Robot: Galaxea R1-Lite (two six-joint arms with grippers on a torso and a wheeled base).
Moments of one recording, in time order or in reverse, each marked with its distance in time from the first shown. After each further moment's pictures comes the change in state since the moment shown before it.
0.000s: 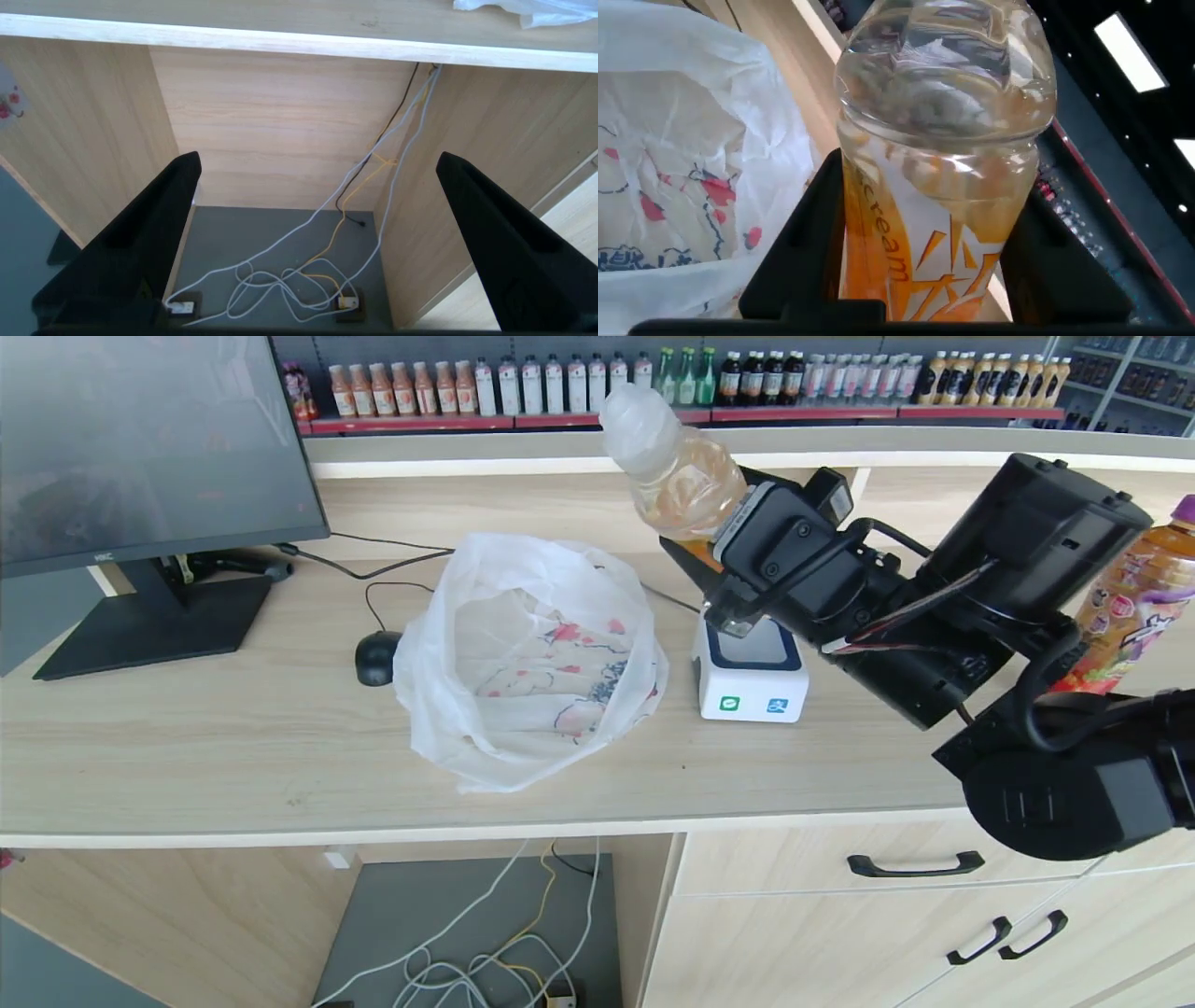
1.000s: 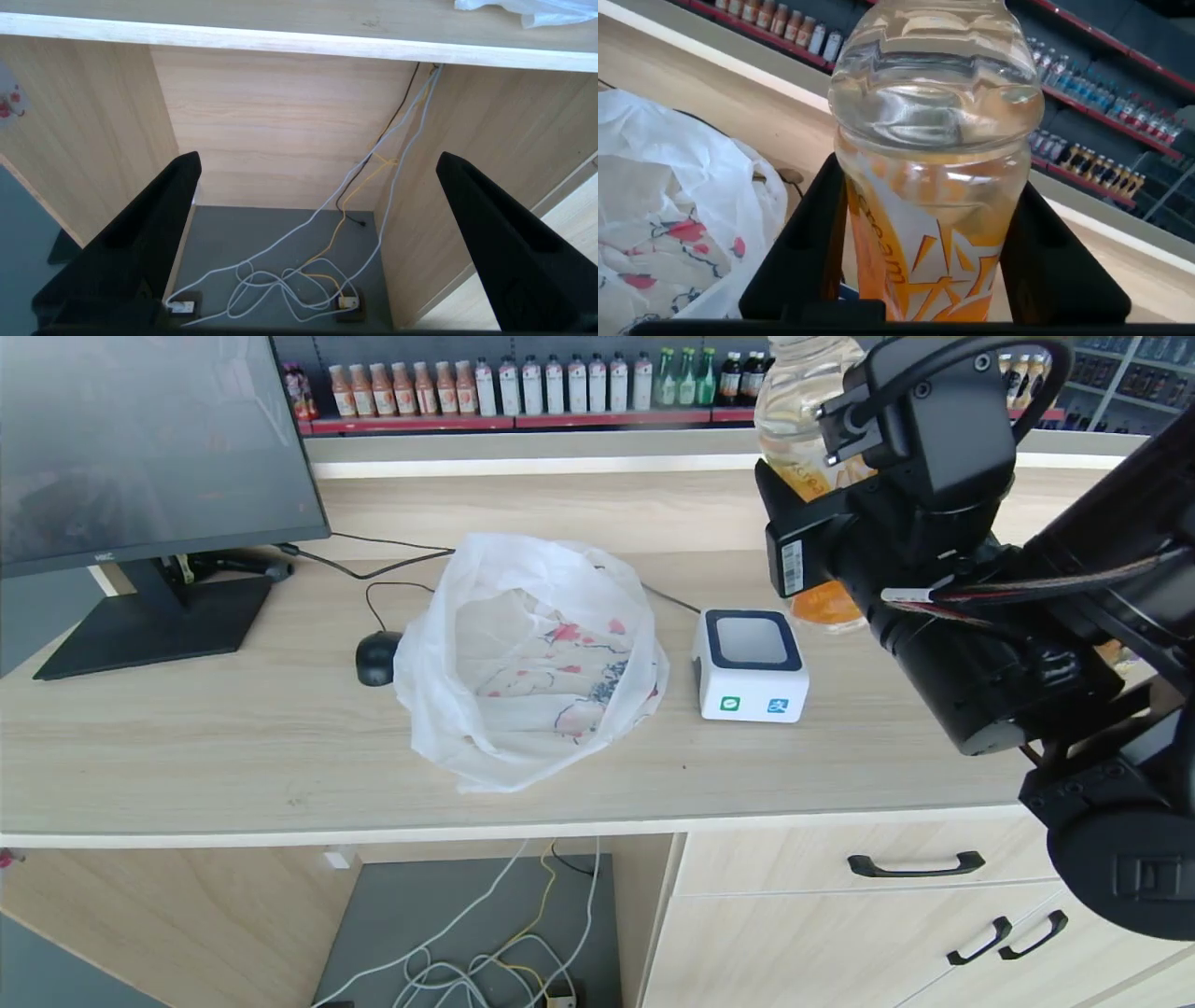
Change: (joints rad) left arm 0.000 0.000 0.000 0.000 0.001 0.000; right arm 0.128 -0.109 0.071 -0.106 -0.571 0.314
